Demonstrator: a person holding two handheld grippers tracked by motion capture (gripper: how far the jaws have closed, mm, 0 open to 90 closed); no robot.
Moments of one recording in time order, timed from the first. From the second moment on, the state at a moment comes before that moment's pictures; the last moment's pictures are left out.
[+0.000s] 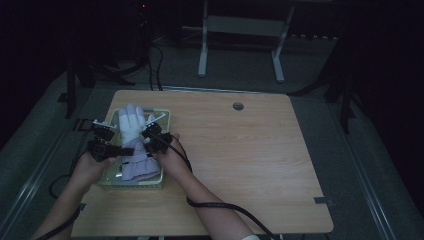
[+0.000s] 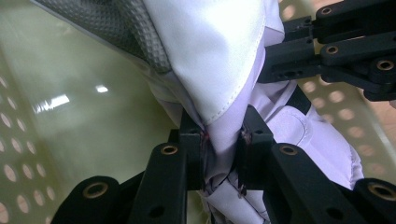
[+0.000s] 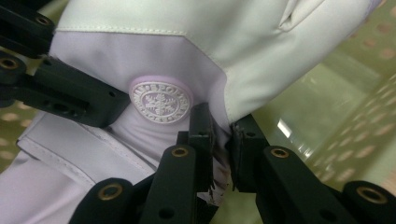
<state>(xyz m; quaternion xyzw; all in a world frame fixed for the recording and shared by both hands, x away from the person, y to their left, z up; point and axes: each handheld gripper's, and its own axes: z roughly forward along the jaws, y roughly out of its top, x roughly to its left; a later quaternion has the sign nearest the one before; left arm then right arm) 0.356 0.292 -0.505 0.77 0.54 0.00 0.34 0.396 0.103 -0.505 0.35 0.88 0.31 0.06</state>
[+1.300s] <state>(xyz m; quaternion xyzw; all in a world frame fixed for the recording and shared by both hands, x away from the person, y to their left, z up) 0.351 0.281 -0.498 0.75 0.56 0.12 0.33 0.398 0.065 -0.472 0.33 0.85 0.40 0.05</state>
